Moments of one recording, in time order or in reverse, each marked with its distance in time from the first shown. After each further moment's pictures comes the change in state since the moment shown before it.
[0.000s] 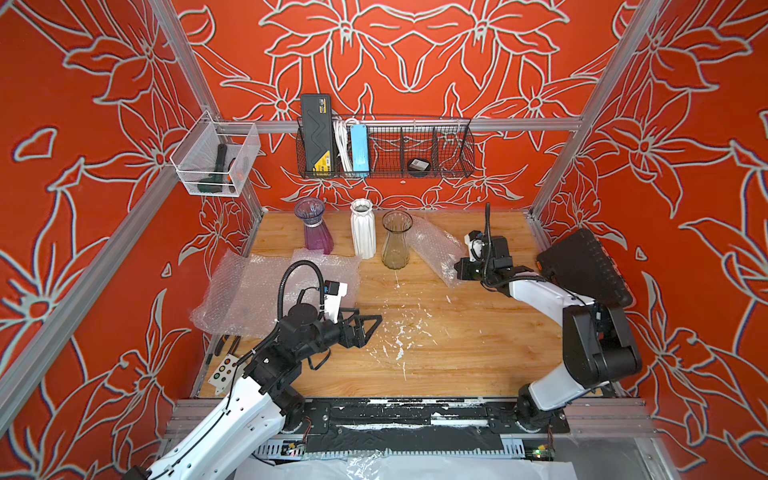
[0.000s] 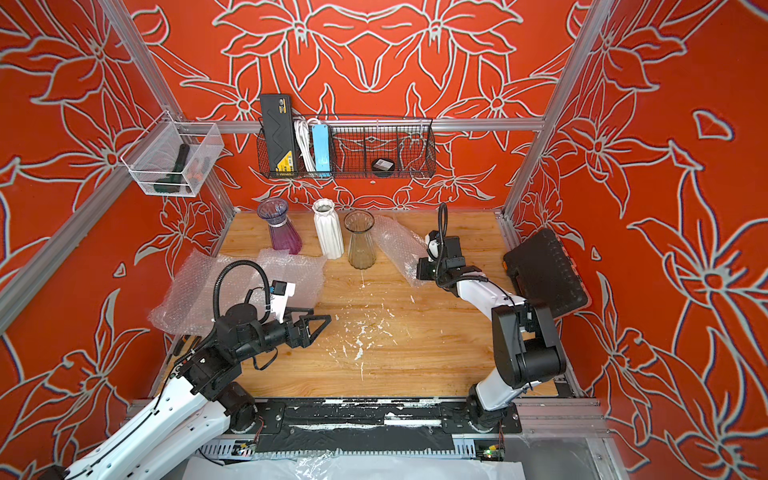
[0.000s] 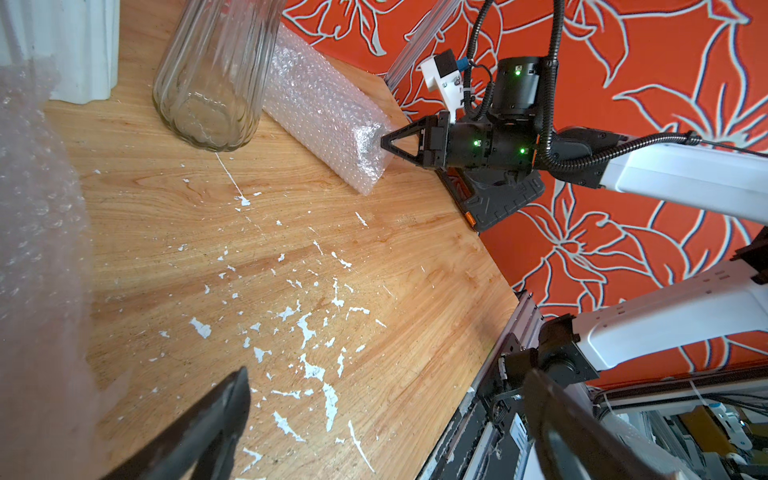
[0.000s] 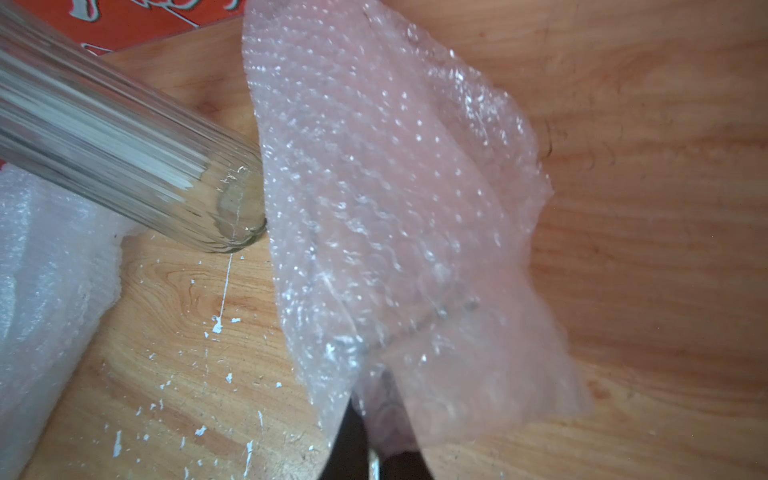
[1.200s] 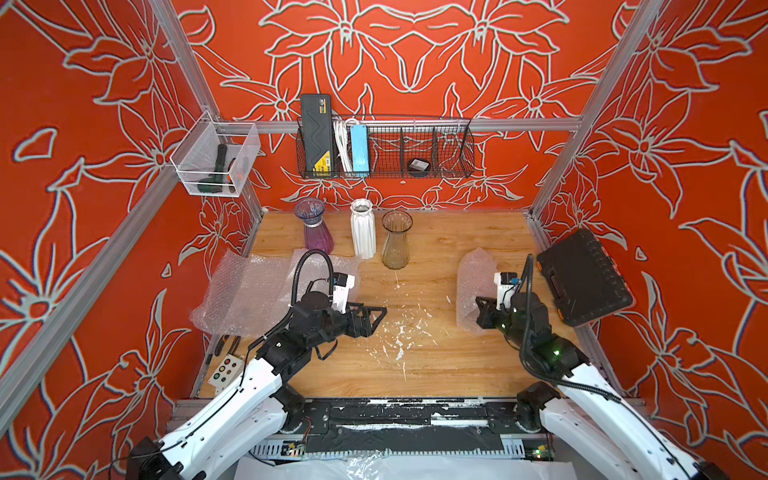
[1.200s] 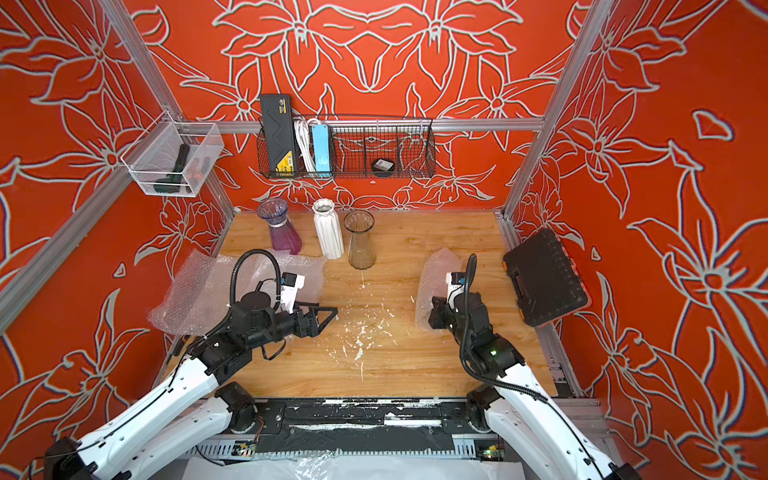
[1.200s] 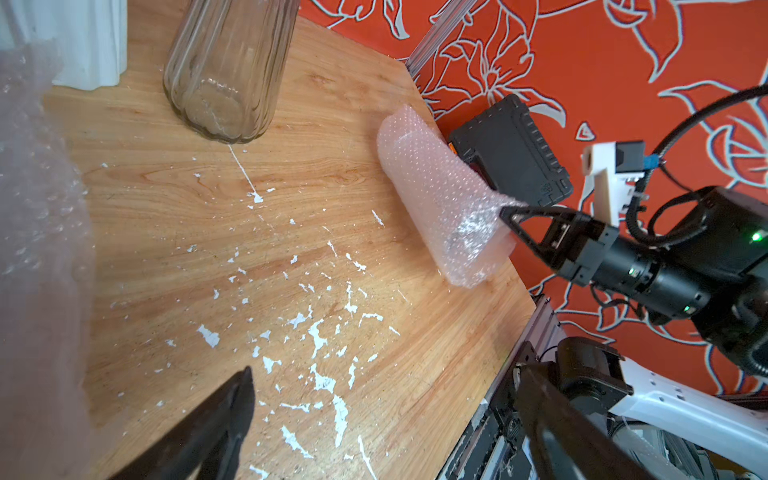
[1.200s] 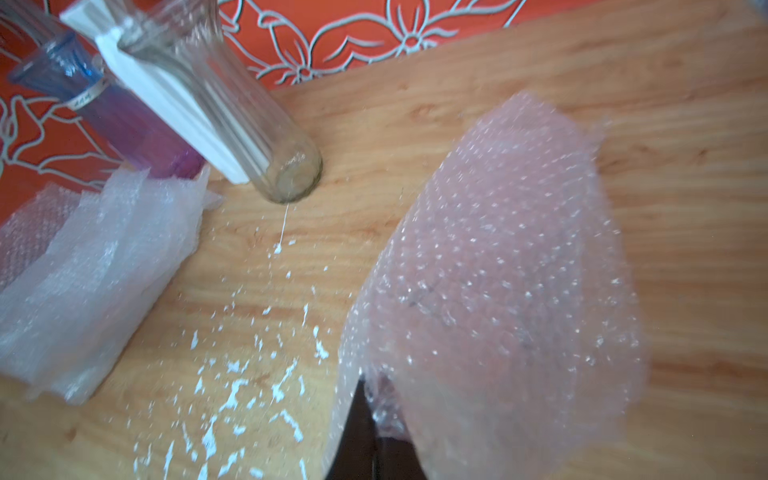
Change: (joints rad) left arm -0.002 0.175 0.069 0.041 -0.022 0.003; right arm 0.250 -0.941 -0.475 -0.238 0.321 0.169
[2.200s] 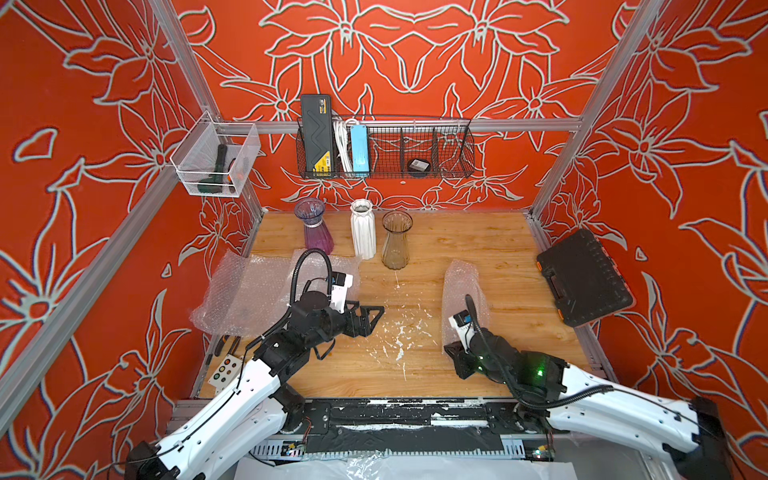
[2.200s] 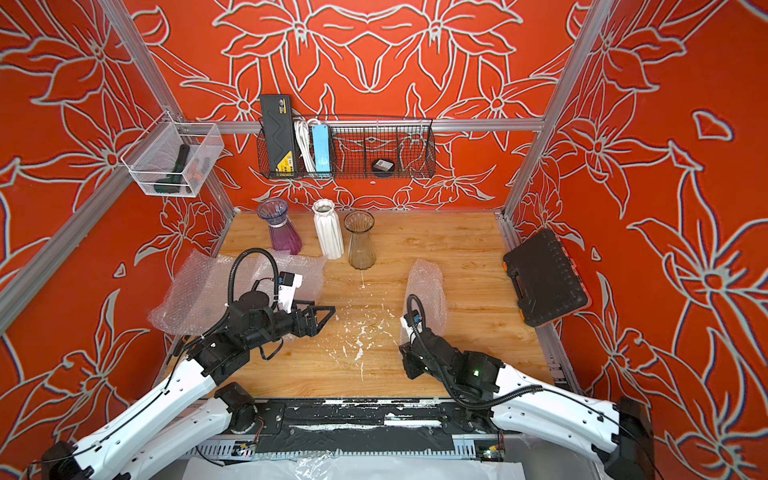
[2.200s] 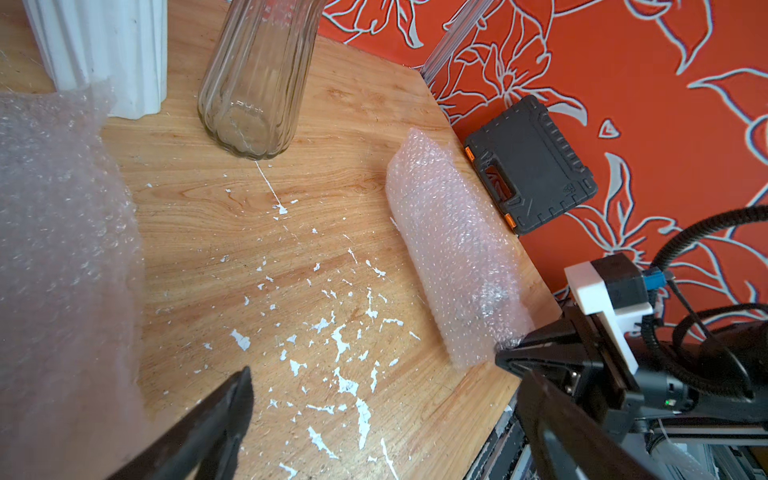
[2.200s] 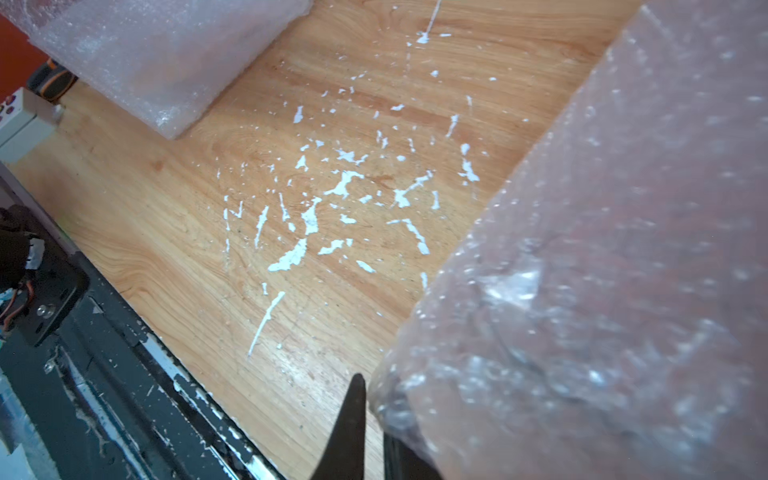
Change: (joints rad) left arm 0.000 -0.013 0.011 -0.046 -0.056 0.053; right arm 0.637 0.110 -0.021 -0.103 0.150 0.114
